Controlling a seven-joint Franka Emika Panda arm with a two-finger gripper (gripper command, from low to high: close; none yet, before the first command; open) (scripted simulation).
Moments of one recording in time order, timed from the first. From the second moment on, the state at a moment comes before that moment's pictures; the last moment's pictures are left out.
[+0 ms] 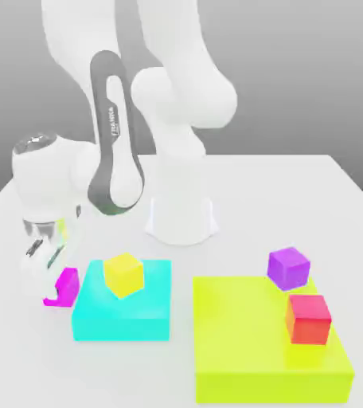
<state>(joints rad) -0.71 0.24 -0.02 -2.85 0.11 3.10 1.63</state>
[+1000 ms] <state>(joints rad) 0.03 -0.01 0.40 -2.54 0.00 2.54 1.37</state>
